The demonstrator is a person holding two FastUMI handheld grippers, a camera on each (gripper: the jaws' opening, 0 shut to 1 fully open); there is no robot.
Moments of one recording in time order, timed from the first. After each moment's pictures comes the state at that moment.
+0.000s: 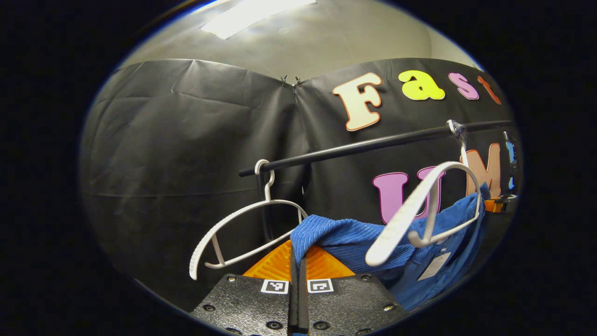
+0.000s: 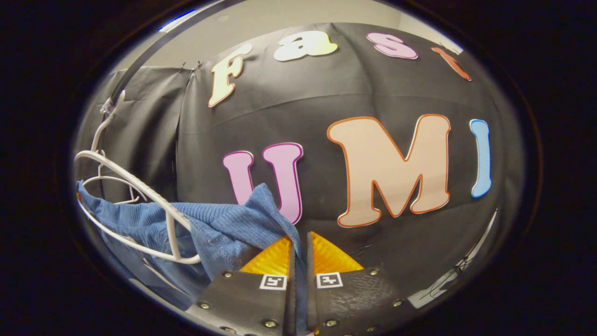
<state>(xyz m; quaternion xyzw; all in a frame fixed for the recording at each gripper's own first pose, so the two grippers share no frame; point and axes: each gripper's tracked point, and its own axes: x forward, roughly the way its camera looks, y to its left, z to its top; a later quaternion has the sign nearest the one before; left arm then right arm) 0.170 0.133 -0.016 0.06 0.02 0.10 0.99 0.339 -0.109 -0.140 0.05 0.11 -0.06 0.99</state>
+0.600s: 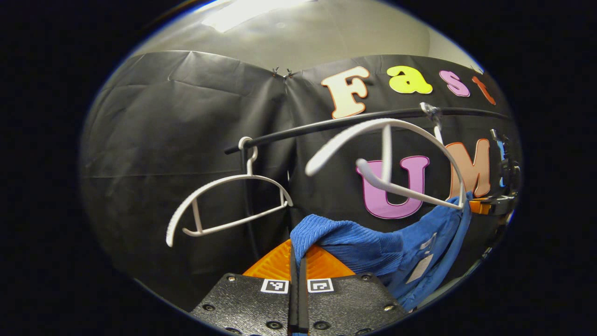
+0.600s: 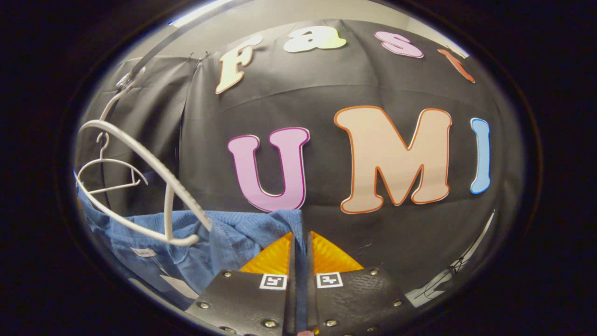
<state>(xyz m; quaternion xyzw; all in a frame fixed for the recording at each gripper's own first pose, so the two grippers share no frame) 0.150 0.087 -0.059 0.04 0.04 0.06 1.00 0.316 -0.089 -0.174 0.03 0.14 -0.05 0.99</state>
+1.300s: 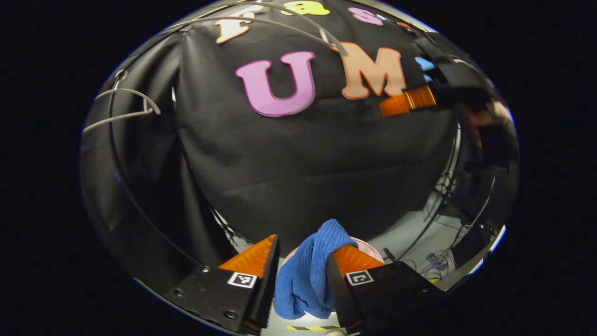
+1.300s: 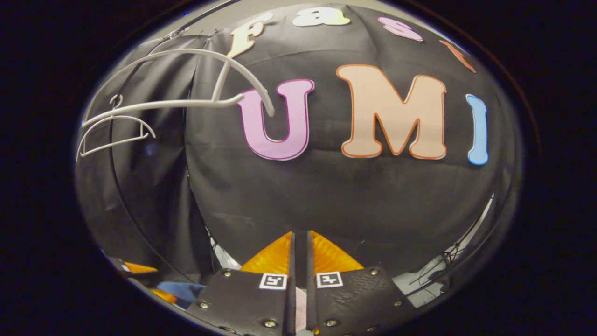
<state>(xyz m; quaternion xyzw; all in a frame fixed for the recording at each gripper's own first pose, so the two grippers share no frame) 0.057 -0.121 -0.336 0.10 0.29 -0.20 0.93 0.226 -0.096 -0.273 0.02 0.24 -0.04 0.97</state>
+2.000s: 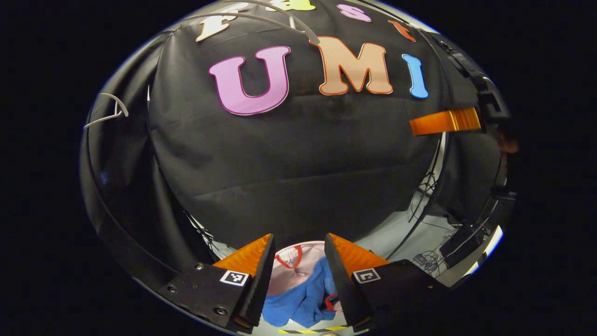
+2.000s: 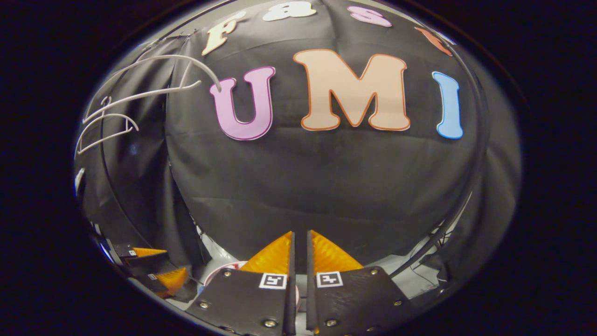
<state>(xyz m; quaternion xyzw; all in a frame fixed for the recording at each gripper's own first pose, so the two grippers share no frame) 0.096 -0.164 -0.322 0.08 0.26 -0.23 0.93 0.168 -0.160 -0.289 0.03 0.26 -0.10 0.96</state>
